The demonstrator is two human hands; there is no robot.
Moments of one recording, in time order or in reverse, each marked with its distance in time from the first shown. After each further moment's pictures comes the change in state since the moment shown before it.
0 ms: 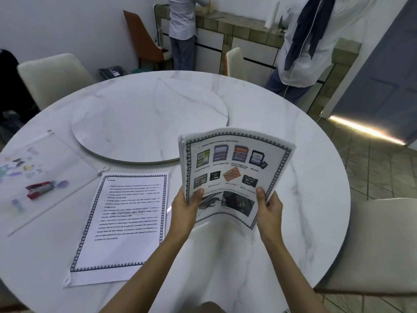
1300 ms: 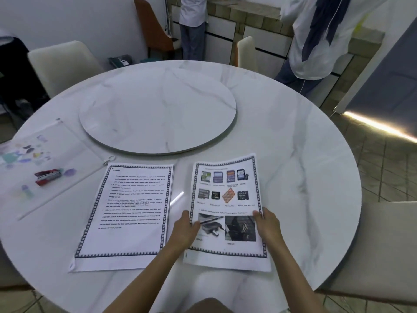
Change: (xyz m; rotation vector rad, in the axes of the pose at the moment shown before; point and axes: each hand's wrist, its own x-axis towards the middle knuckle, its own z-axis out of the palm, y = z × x) left_hand -0.014 -0.063 -0.017 0.650 -0.193 -0.398; right_hand 0.010 0.058 -0.024 -0.668 -0.222 0.352
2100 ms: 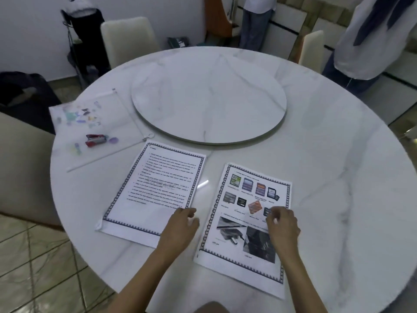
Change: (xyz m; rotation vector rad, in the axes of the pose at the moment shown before) left_hand -0.028 -0.026 -0.029 0.048 0.243 -0.054; right_hand 0.028 -0.010 0.023 -0.301 0.057 -0.246
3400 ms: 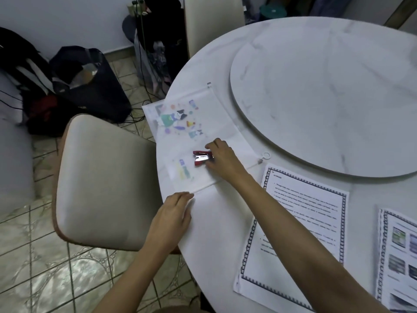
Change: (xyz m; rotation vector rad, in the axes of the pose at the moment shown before) left_hand 0.108 -0.218 -0.276 0.320 0.222 0.170; right_hand 0.030 -0.422 0.327 -0.266 -0.461 -0.846
